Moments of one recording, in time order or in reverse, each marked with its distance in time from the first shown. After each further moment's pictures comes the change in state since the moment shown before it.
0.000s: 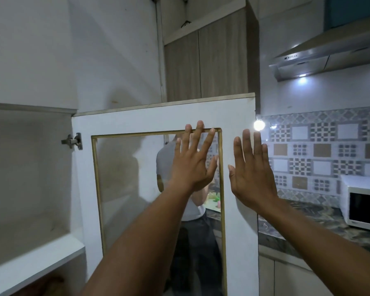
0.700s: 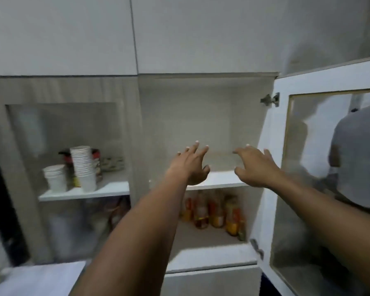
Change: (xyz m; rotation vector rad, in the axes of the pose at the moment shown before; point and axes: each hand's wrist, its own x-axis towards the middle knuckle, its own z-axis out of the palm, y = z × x) left_hand -0.334 -0.184 -0.348 0.433 -0.637 -0.746; right_hand -0.072 -0.376 -0.165 0.782 -0.670 -0.575
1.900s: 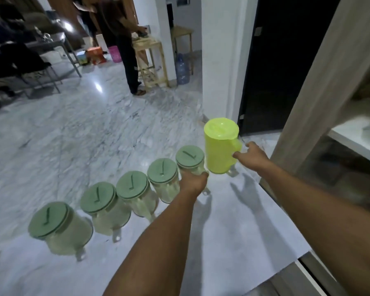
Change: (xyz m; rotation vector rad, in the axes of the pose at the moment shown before) left_hand -0.415 -0.639 0.208 -0.818 0.550 -2.052; right_hand 0.143 -0.812 0.495 0.670 -0.990 -0.486
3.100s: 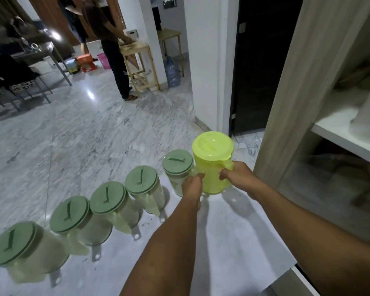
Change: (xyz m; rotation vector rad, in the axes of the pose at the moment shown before) left_hand 0.045 -0.008 0.083 -0.422 -0.026 -0.101; right_hand 0.018 0.066 0.025 0.328 -0.167 -0.104
